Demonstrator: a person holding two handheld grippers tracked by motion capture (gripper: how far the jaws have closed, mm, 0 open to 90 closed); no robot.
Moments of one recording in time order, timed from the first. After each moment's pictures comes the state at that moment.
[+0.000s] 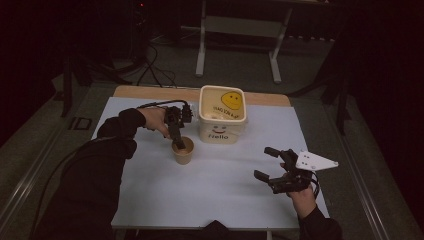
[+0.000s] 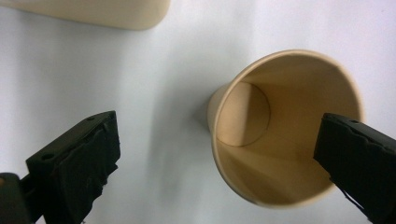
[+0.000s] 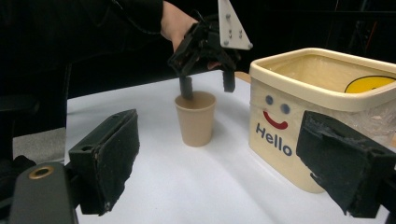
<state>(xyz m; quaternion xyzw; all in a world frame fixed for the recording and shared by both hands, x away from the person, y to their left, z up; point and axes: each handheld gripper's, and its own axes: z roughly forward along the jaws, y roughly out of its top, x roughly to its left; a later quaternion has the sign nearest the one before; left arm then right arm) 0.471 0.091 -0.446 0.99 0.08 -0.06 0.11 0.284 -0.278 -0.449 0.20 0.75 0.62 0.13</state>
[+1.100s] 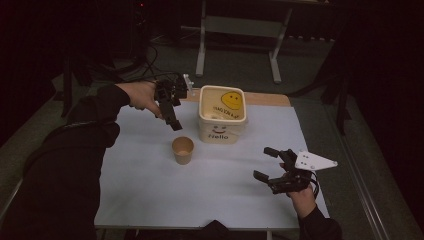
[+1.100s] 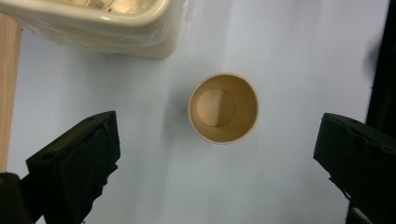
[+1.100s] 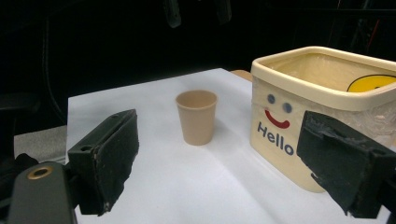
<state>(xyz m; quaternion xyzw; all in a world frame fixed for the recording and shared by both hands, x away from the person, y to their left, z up) 0.448 0.102 -0.330 0.99 0.08 -0.01 0.13 0.284 -0.277 -0.448 0.20 0.75 0.62 0.12</state>
